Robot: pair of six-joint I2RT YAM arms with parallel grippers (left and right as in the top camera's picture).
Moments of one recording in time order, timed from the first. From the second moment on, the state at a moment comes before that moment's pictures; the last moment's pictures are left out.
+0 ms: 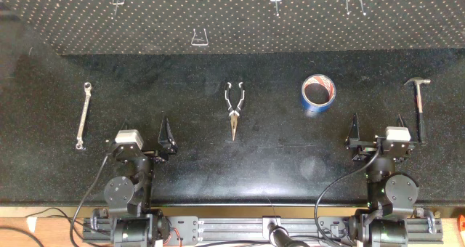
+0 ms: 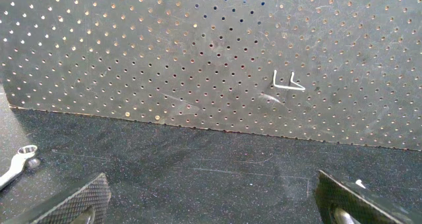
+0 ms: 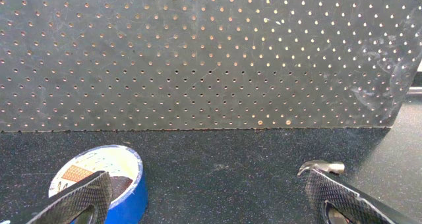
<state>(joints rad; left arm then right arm) 0.07 0.02 0.01 -0.07 0.05 -0.13 -0.08 0.01 0.01 -0.07 -0.01 -0.05</state>
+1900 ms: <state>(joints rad) 0.70 1.89 1.23 -0.83 0.05 0.61 -0.08 0.01 0.01 -0.07 -0.01 -0.05</state>
